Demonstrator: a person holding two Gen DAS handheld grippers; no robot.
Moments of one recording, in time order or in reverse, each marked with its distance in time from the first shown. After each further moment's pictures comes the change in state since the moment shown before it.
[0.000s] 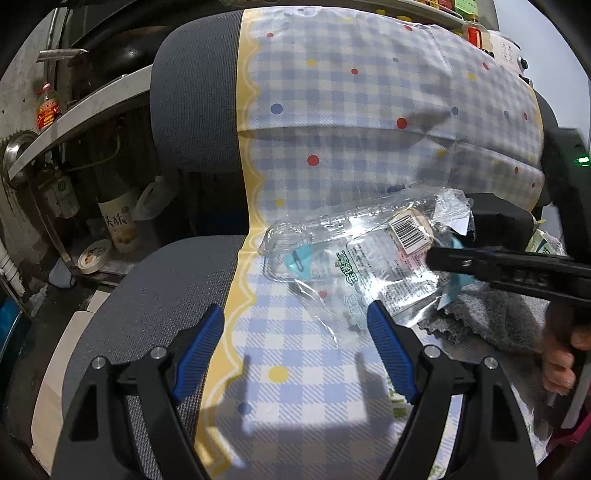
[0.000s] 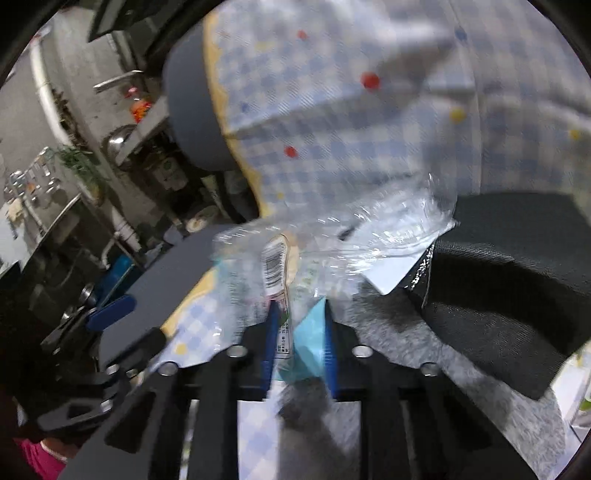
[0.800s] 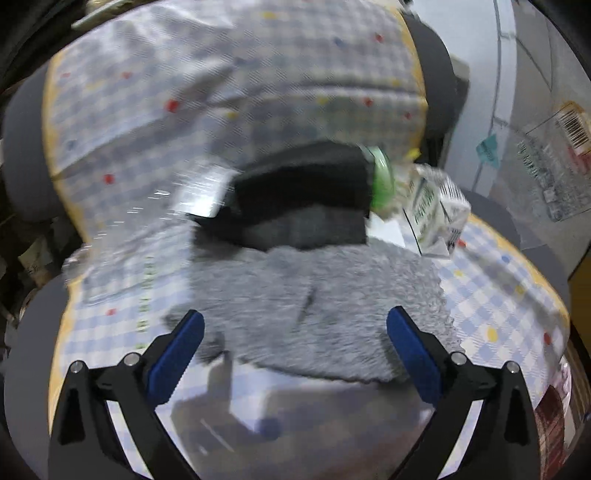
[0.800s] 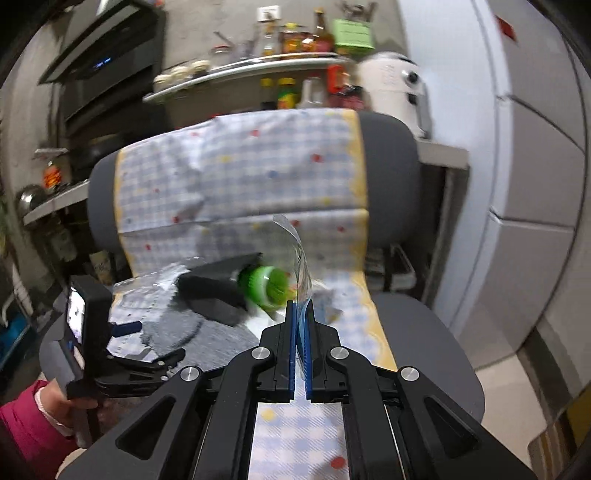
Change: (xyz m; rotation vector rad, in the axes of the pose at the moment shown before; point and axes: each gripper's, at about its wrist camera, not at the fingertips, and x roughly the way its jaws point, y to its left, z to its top) left arm 0.016 -0.181 -0.012 0.268 0.091 -0.260; right arm -0.282 -0.056 -0.101 0.102 -0.343 -0.581
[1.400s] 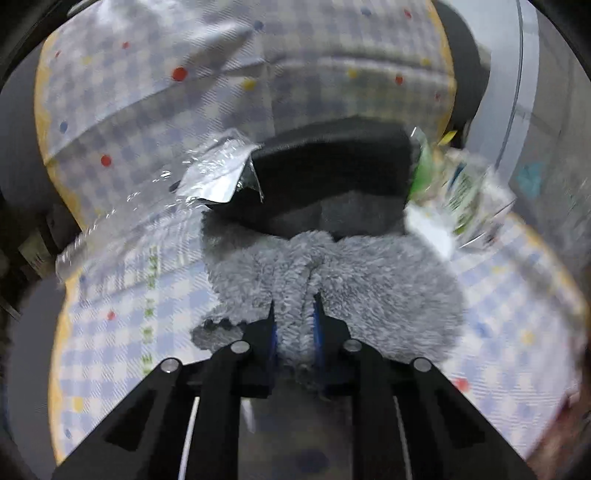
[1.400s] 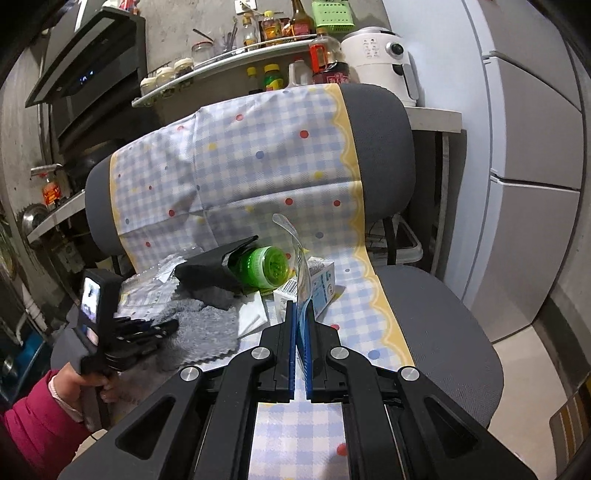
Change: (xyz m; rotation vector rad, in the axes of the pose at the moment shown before) left arm 0.020 0.031 0.002 -0.063 0.039 -0.013; right arm 0.008 -0.012 -0.019 0.071 0.043 0.049
